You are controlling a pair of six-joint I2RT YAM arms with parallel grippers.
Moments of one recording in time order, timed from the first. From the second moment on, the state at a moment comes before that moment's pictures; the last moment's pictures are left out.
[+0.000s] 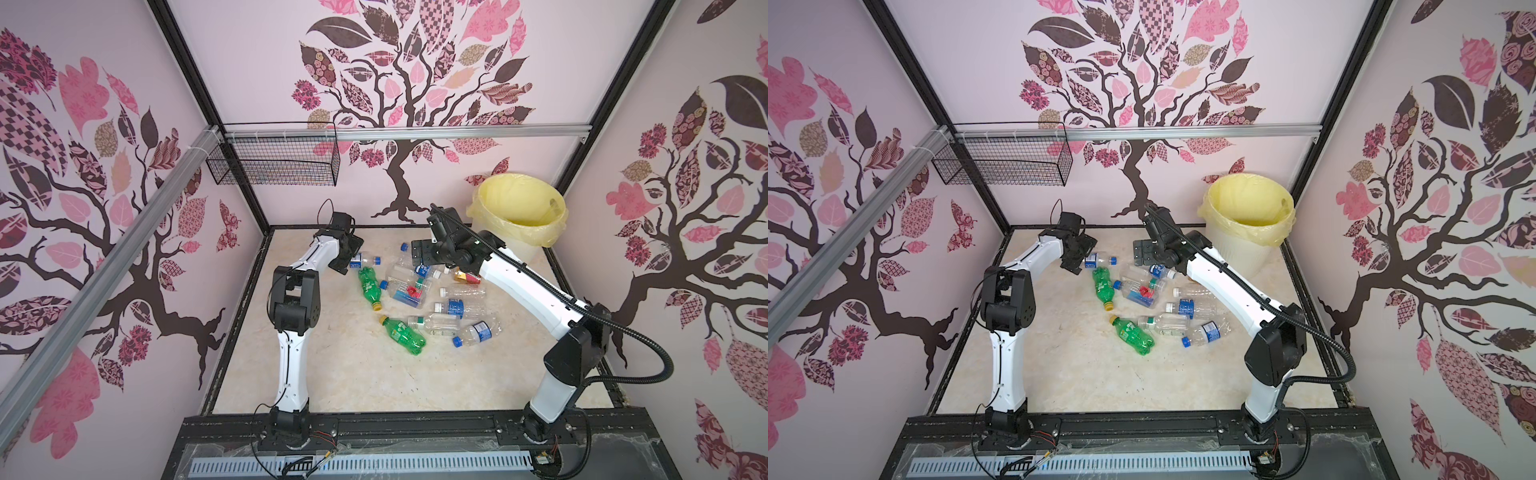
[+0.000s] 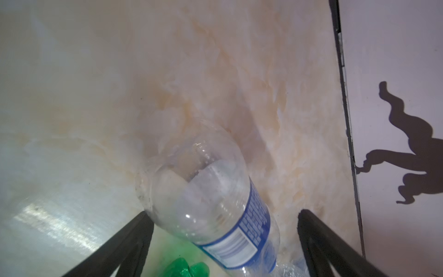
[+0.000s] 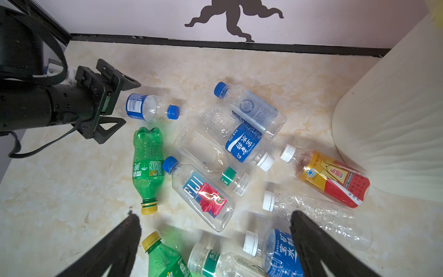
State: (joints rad) left arm -0.17 2.29 1.93 -0.69 0.01 -1.23; right arm 0.63 1.75 1.76 -0.80 0.20 0.40
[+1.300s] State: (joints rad) left arm -0.02 2.16 1.71 -0.74 0.05 -1.20; right arm 0.58 1.61 1.65 -0.76 0.13 0.42
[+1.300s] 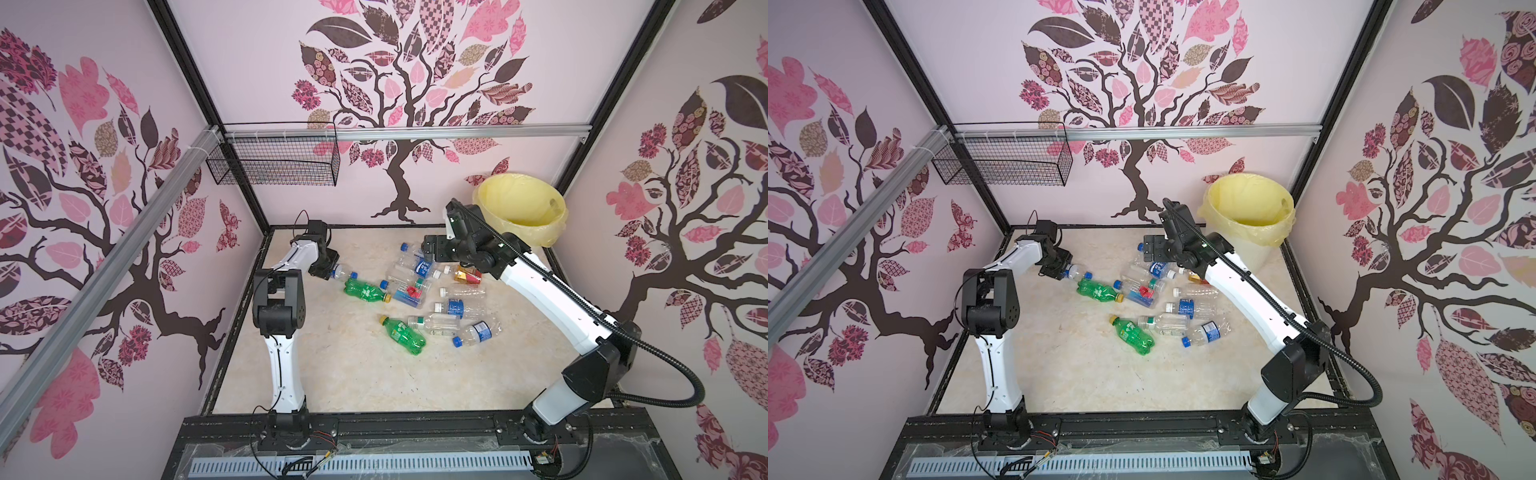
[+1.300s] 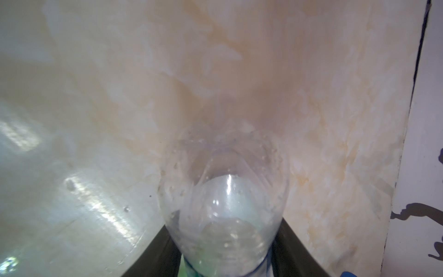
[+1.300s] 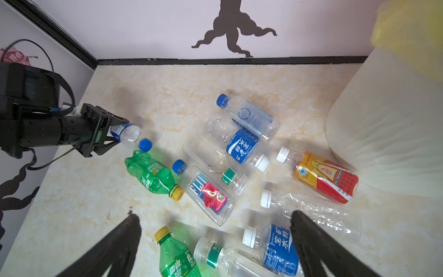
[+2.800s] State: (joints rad) left arm -0.26 1.62 1.61 -0.78 0.37 -1.13; right arm 0.65 1.57 1.48 -0.57 -0.26 0.48
